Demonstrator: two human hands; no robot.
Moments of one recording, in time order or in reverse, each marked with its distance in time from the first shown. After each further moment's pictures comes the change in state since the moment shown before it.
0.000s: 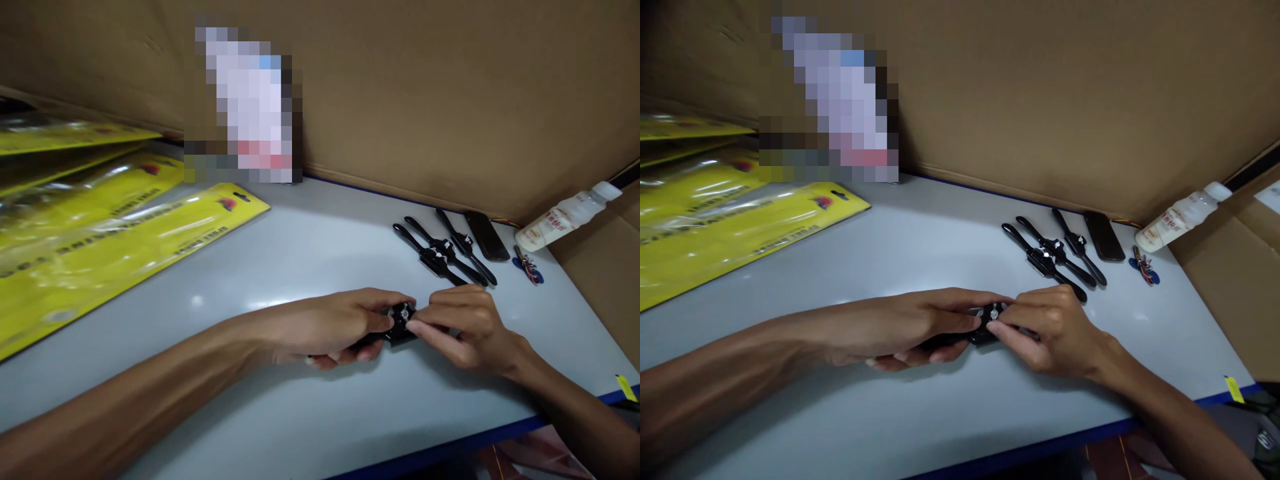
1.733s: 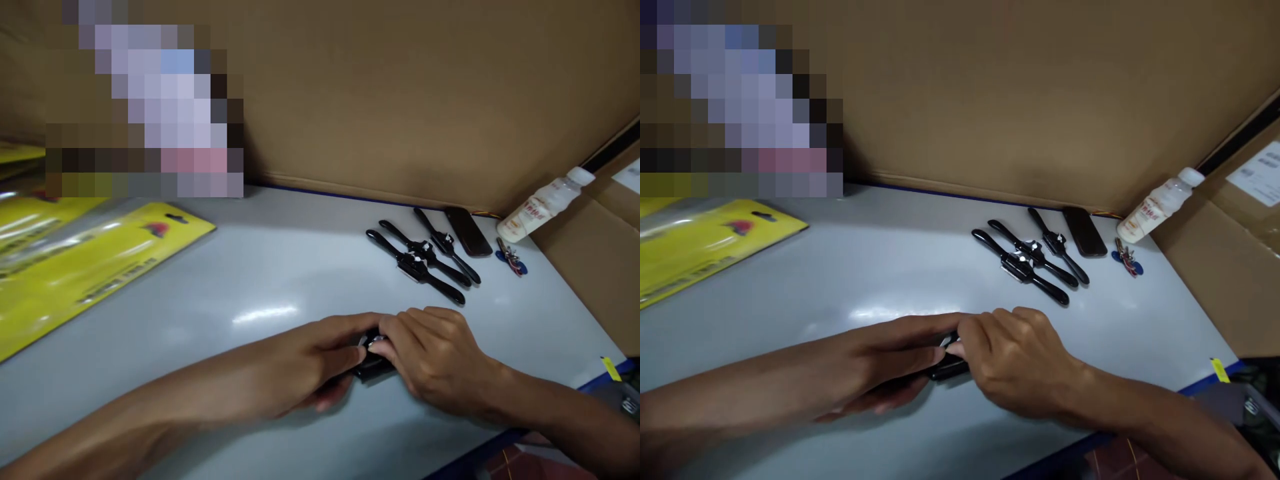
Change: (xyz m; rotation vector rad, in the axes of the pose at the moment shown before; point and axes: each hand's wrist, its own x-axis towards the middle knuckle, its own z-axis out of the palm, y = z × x) left_hand 0.007 -0.017 0.000 0.035 0.038 0.111; right_hand -0.007 -0.018 0.021 -0.409 -0.029 0.043
